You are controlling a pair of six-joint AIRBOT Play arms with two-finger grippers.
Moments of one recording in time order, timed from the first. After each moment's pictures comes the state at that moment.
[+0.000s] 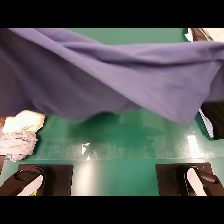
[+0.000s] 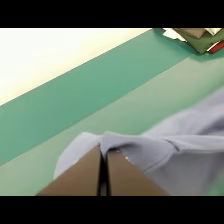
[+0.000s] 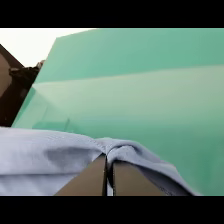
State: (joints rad) left arm -0.13 -0.93 2.12 1.16 -1.43 -1.29; right arm -0.38 -0.66 1.37 -0.76 1.36 1.51
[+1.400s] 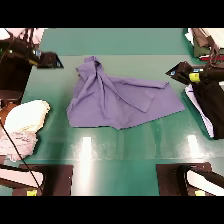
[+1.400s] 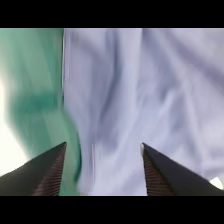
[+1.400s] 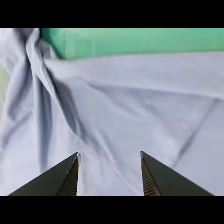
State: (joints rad) left arm 0.06 -1.60 1.77 1.12 -1.43 -1.35; right arm -0.15 -1.17 1.21 -0.88 1.12 1.45
